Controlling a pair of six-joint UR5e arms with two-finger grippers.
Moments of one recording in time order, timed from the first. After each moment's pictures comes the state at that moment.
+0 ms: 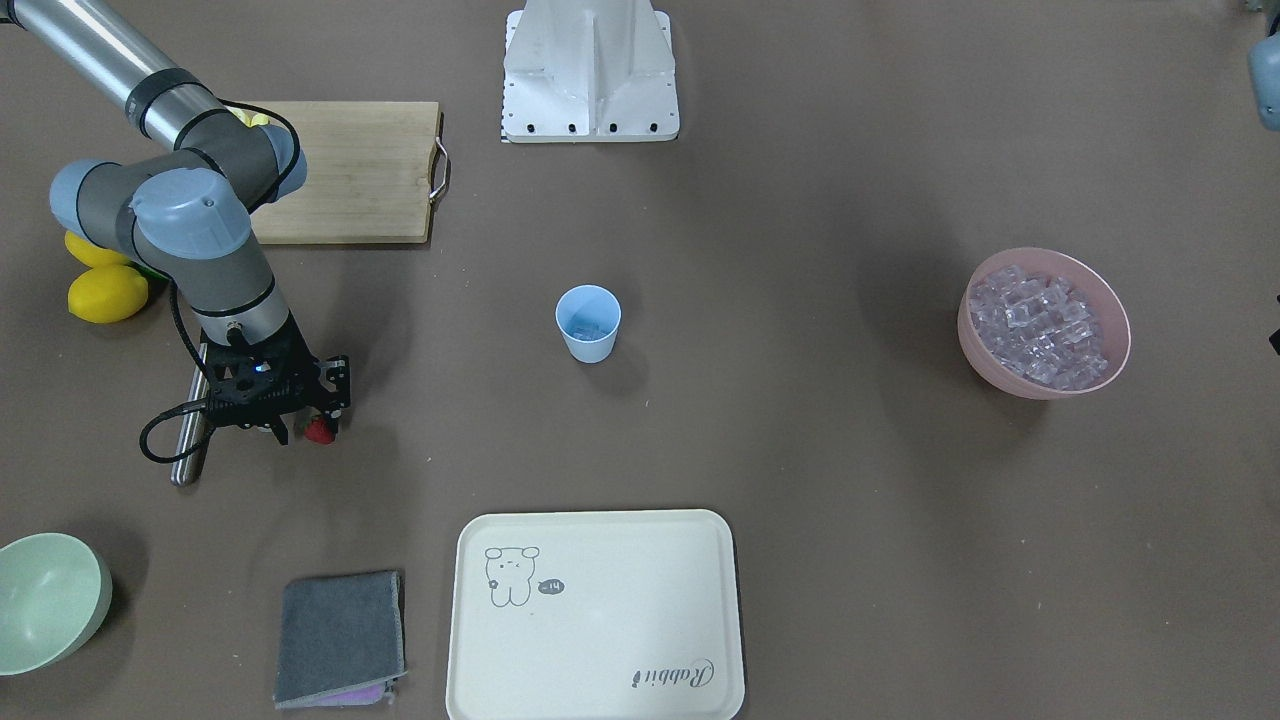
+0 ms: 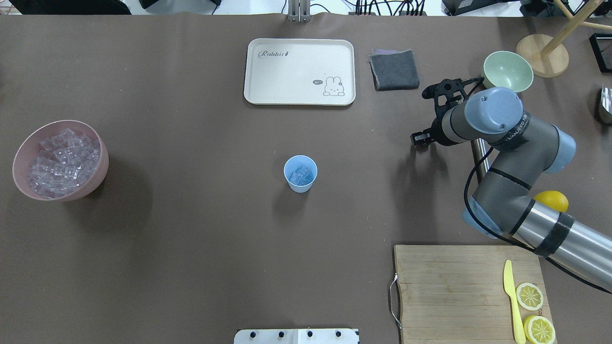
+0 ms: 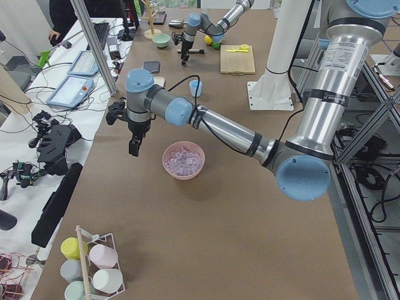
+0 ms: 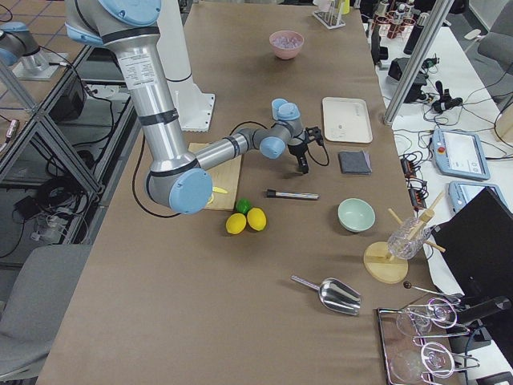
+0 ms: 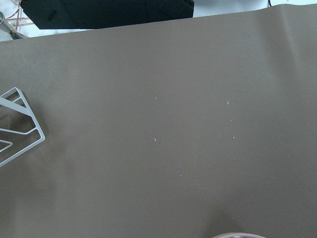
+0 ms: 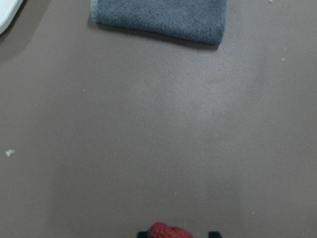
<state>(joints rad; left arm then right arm) -1.42 -1.84 -1.74 -1.58 -2.25 -0.31 0.73 -1.23 1.55 -1.08 1.77 0.81</state>
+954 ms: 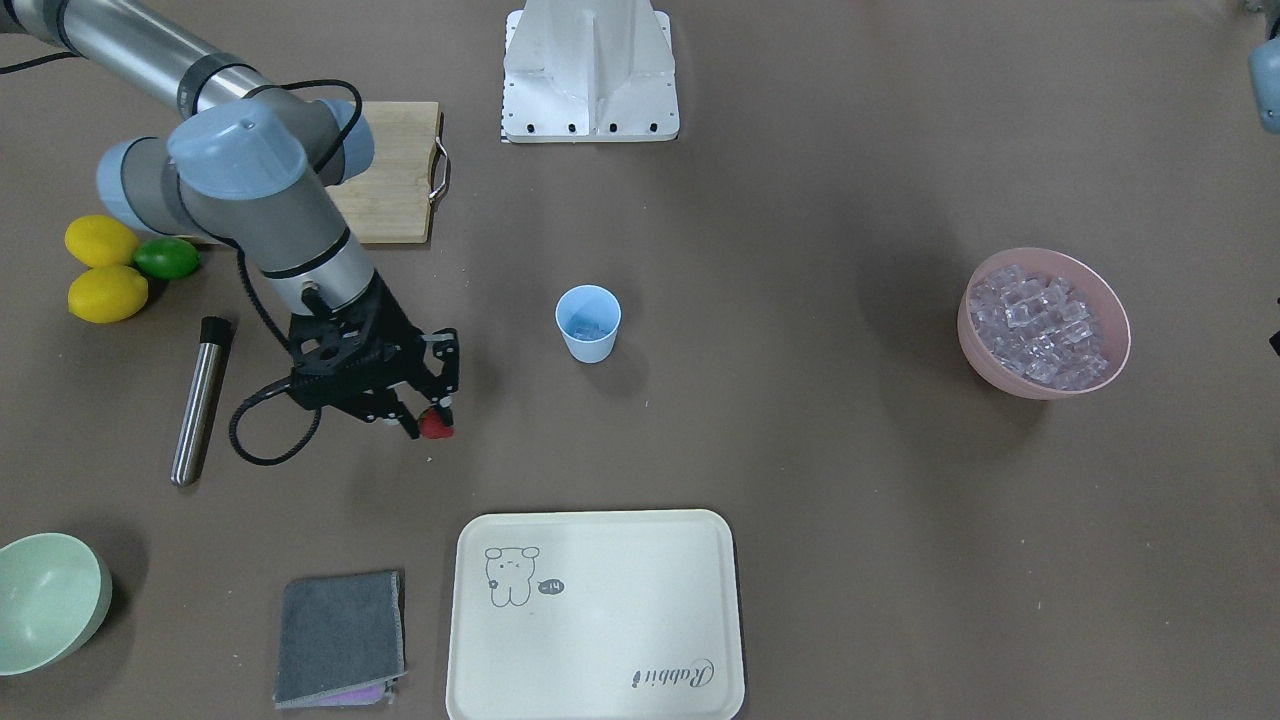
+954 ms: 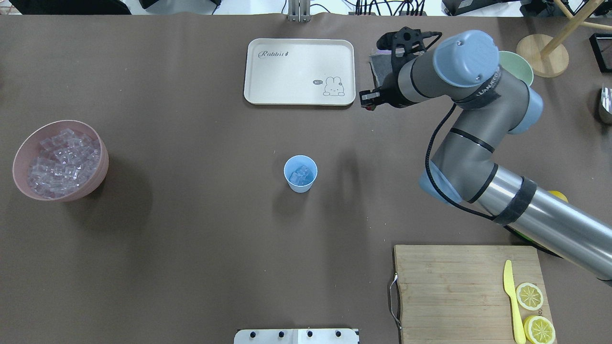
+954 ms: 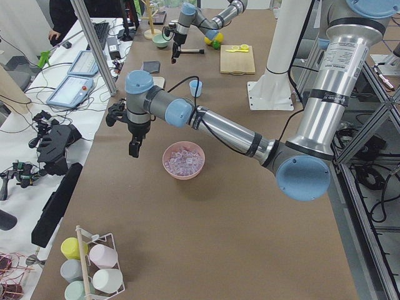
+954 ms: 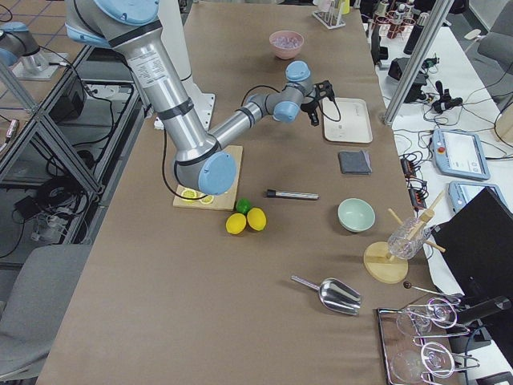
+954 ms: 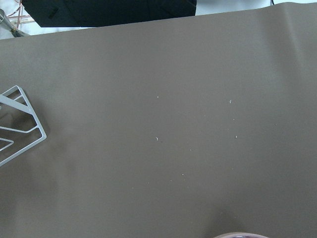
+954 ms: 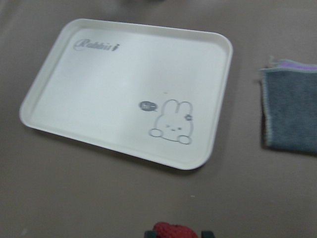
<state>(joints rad) -1.42 -1.84 -1.73 -1.58 -2.25 -0.31 0.74 -0.97 1.58 -1.09 1.88 0.93</state>
